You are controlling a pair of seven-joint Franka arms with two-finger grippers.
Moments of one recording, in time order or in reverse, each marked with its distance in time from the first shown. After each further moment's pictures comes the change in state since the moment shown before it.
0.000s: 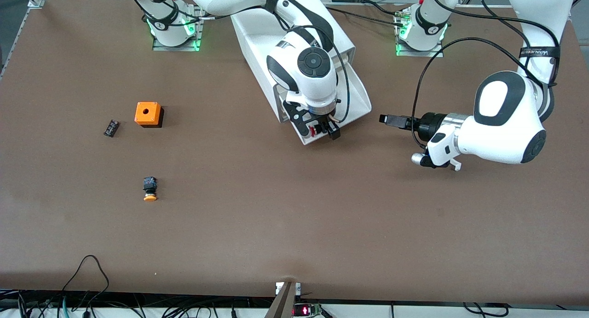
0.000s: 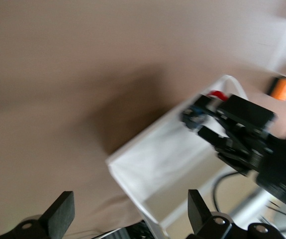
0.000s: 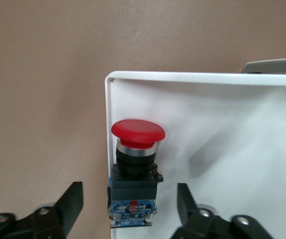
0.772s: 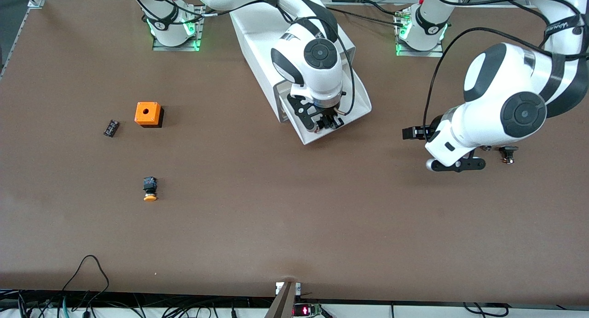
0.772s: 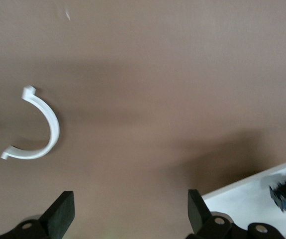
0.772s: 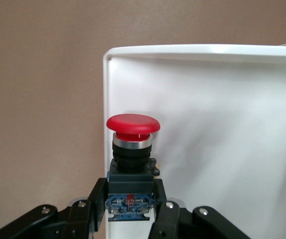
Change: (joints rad) left arm -0.089 -0.020 -0.009 0.195 0.509 -0.001 -0.261; right arm 0.021 -0.017 -0.001 0.038 0.000 -0.047 0.000
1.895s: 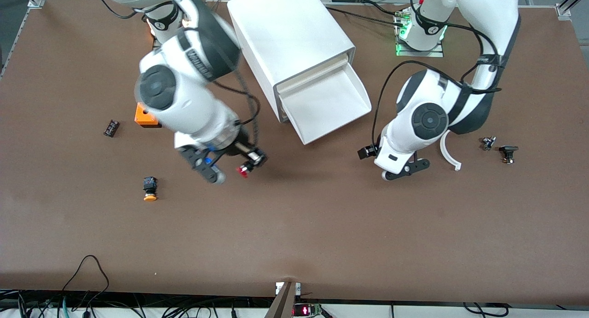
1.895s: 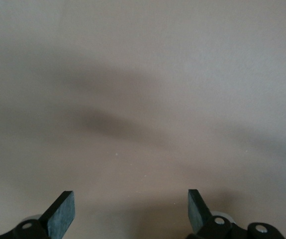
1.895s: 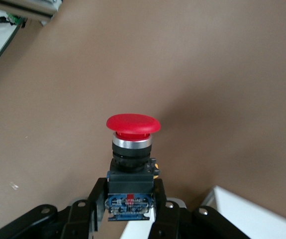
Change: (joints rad) left arm -0.162 0.090 0.001 -0.259 0.006 0.450 -0.448; right arm -0.409 -0.169 -0.036 0.011 0.180 -0.177 -0.843
